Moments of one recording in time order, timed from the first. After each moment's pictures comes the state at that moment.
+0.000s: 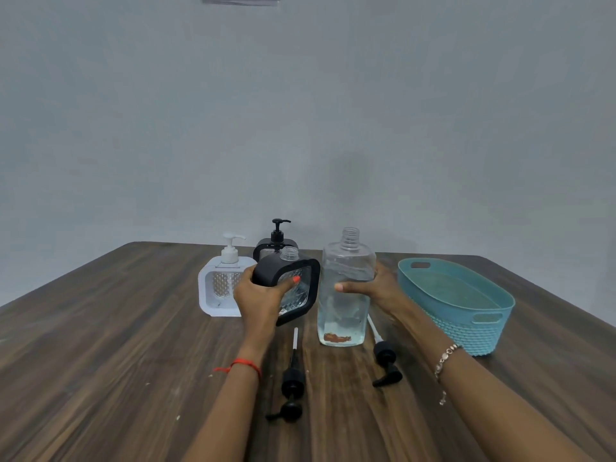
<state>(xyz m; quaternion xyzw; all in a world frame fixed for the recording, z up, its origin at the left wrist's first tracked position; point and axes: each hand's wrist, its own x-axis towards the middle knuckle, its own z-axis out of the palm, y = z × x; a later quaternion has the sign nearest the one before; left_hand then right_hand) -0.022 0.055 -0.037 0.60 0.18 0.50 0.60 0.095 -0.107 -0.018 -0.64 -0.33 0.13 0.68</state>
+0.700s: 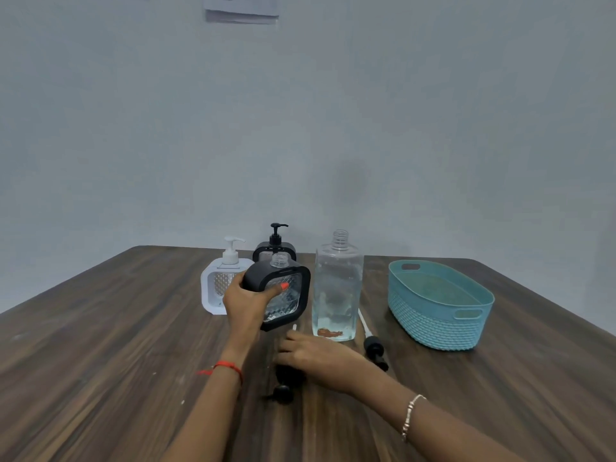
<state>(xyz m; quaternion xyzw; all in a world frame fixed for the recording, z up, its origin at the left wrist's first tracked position) -0.048 0.057 -0.037 0.61 0.18 0.48 0.61 -0.006 -0.087 -0.062 -0.68 -0.71 -0.17 0.01</state>
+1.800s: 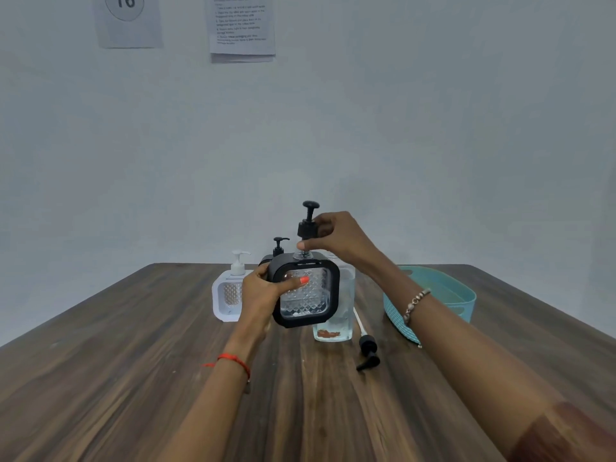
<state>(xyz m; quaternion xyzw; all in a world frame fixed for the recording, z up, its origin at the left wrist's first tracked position) -0.093 0.010 0.017 0.61 0.08 0.38 0.69 -0.011 -0.112 0.105 -0.74 -0.45 -0.07 0.49</state>
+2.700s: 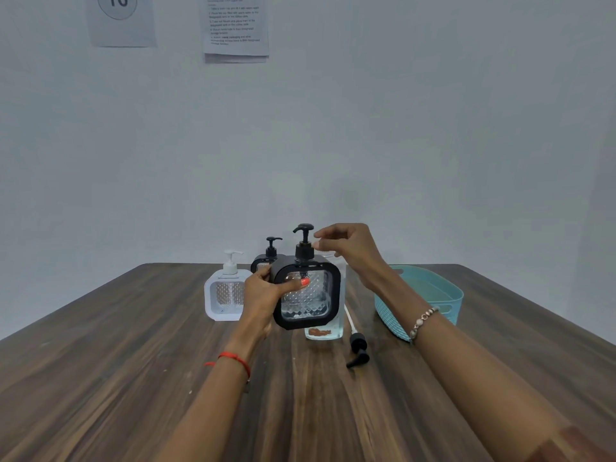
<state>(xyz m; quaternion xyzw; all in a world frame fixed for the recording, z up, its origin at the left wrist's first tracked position) -0.090 -0.004 0.015 0.58 0.06 0.35 0.73 -0.010 -0.141 0.088 -0.68 -0.40 -0.04 0.61</state>
